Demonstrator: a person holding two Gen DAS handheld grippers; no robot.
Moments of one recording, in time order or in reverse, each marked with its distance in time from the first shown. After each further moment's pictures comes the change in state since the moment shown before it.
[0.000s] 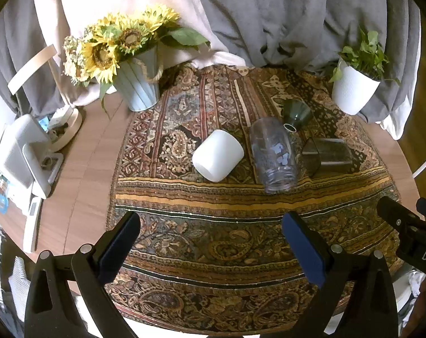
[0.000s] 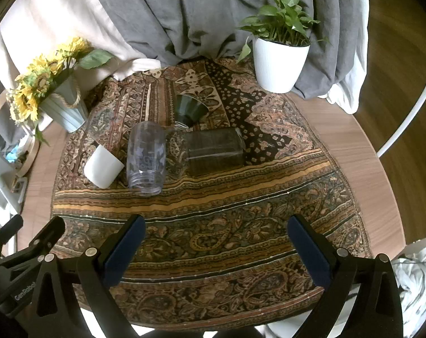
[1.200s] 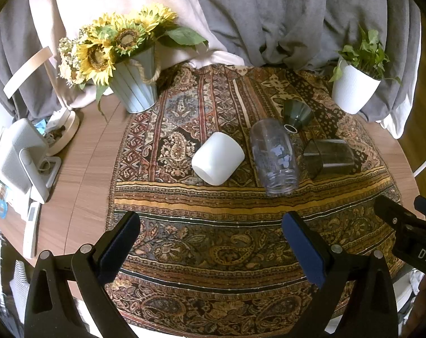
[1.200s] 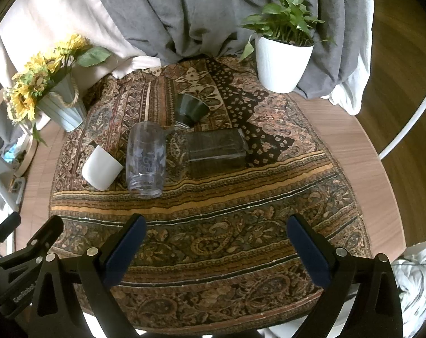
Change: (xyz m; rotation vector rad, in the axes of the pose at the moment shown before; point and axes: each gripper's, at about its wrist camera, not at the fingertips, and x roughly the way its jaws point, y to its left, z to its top) left arm 0.008 -0.006 0.003 0.064 -0.005 -0.056; right arm 0.007 0.004 0.006 0.028 0.008 -0.016
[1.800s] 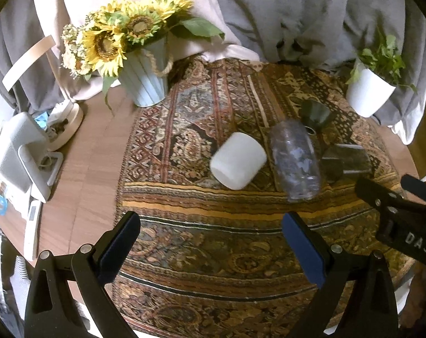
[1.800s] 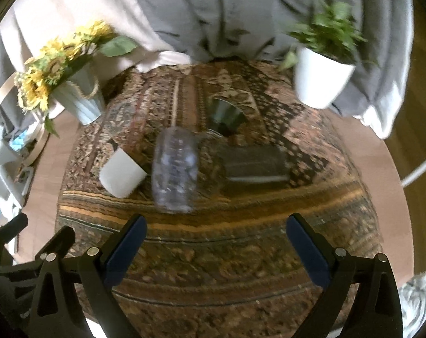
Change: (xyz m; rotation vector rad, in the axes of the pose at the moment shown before) left arm 0.023 0.032 0.015 0.013 0.038 -0.016; right arm 0.030 0.052 0.031 -0.082 -0.002 0.066
